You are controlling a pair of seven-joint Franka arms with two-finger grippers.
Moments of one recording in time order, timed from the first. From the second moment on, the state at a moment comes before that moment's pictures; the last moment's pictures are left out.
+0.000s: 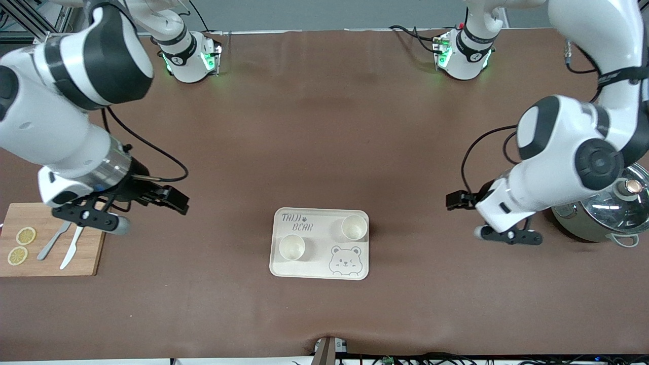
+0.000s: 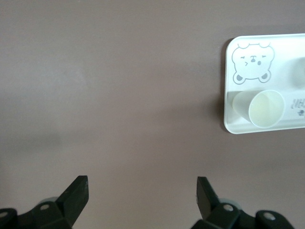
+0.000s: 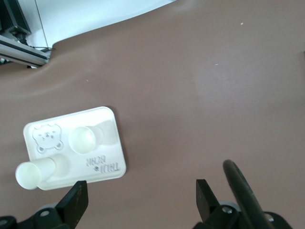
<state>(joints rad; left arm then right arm) -0.13 0.50 -0.17 -1.34 -0.03 1.79 -0.17 0.31 0.43 -0.03 -1.17 0.08 1.73 0.55</state>
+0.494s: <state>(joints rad) -0.30 0.66 -0.11 -1.23 -0.01 1.86 -0.28 0.43 0.57 -0.03 -1.18 0.08 1.90 0.67</state>
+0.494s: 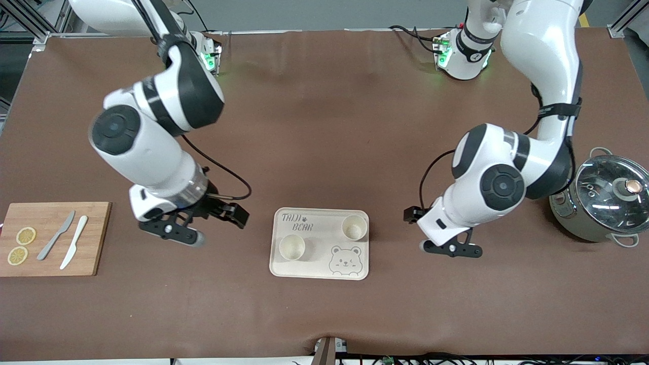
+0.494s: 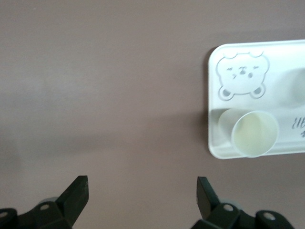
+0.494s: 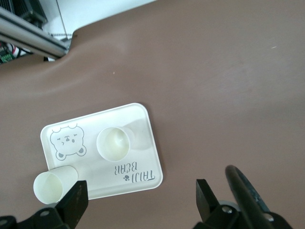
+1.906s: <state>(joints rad) -0.49 0.89 -0.06 -1.21 -0.01 2.15 -0.53 0.50 0.81 -0.04 -1.29 -0.01 2.29 0.67</state>
